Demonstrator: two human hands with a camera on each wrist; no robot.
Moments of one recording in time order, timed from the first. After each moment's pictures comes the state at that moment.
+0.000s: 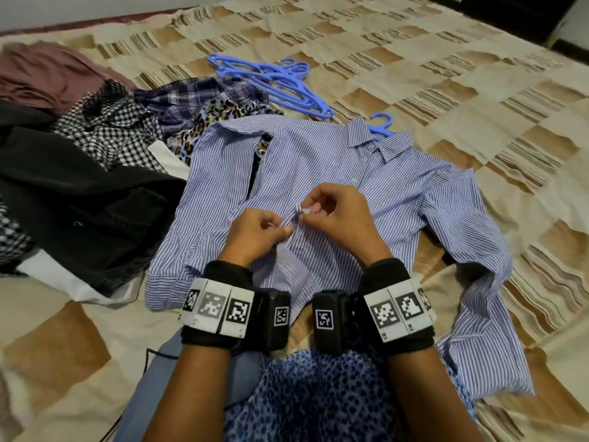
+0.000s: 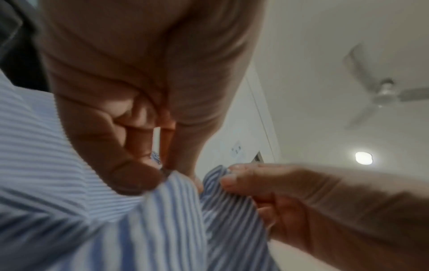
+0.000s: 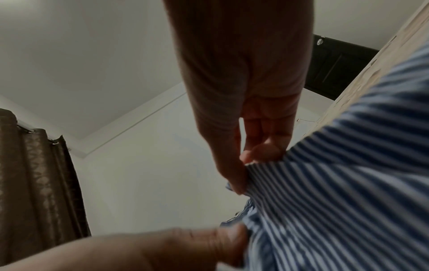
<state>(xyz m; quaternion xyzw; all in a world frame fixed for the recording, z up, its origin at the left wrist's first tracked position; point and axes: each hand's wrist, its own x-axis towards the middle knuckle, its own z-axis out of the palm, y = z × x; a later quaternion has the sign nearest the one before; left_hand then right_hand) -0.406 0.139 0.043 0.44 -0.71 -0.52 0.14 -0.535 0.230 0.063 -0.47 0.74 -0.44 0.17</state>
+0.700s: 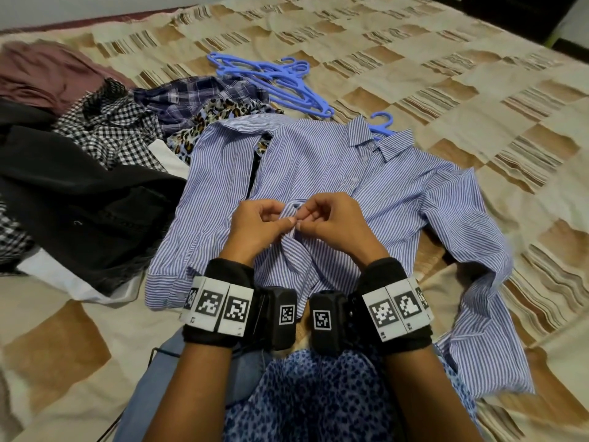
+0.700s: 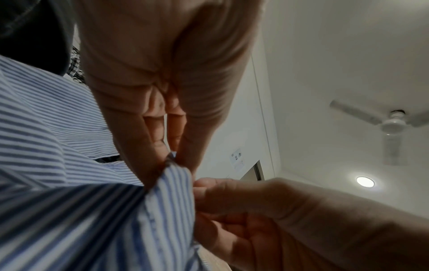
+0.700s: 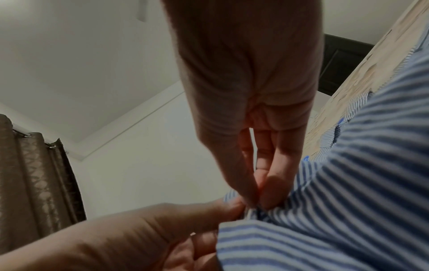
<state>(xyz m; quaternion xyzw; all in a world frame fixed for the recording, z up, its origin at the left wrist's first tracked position) -0.413 0.142 0.050 0.43 -0.67 -0.57 0.22 -0.530 0.230 0.062 -0.45 0.74 -0.42 0.26</state>
